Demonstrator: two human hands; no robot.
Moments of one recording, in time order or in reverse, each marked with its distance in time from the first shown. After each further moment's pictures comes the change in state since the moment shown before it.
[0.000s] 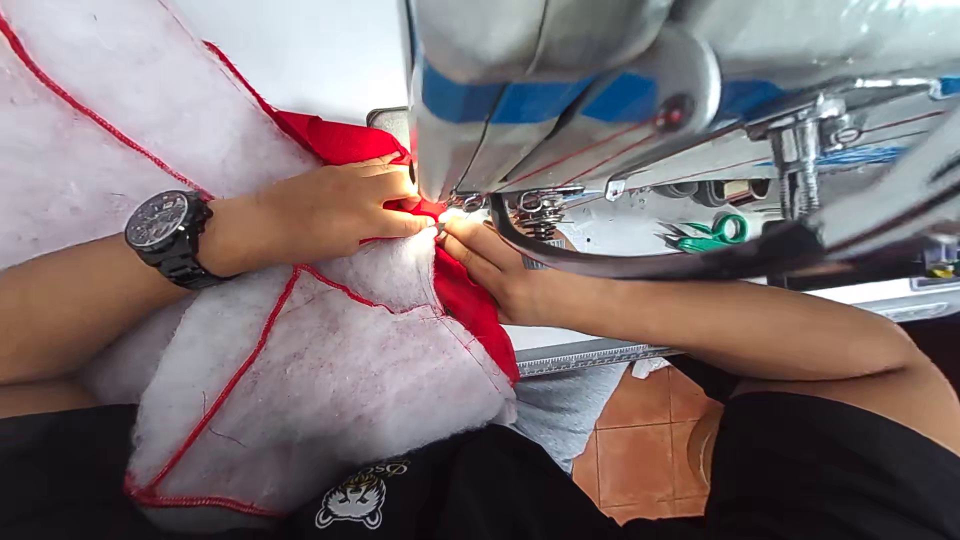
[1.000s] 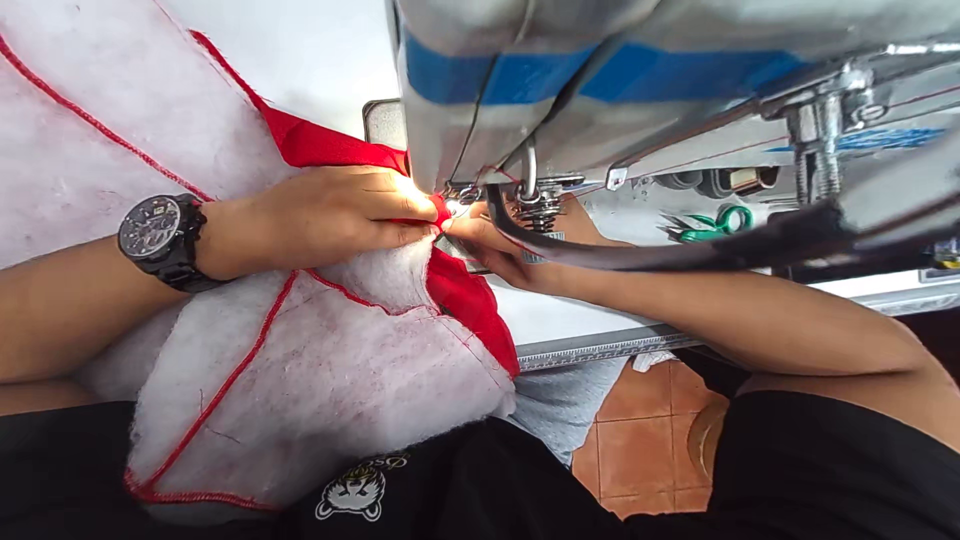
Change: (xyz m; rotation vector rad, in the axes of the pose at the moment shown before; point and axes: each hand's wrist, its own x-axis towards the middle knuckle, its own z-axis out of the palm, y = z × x) left_hand -0.004 -0.002 0.011 0.037 0.091 0.145; right_hand -0.002 0.024 -0.002 0.140 0.109 0.081
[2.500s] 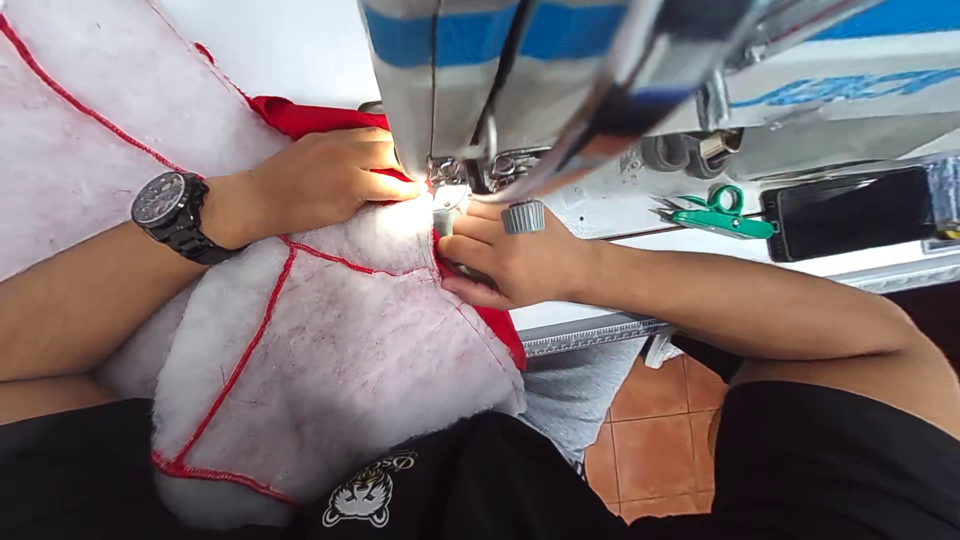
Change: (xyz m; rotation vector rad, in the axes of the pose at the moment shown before) left_hand 0.009 -0.014 -0.009 -0.014 0.014 -0.128; right_hand 0.007 -0.021 0.006 0.000 0.012 -0.148
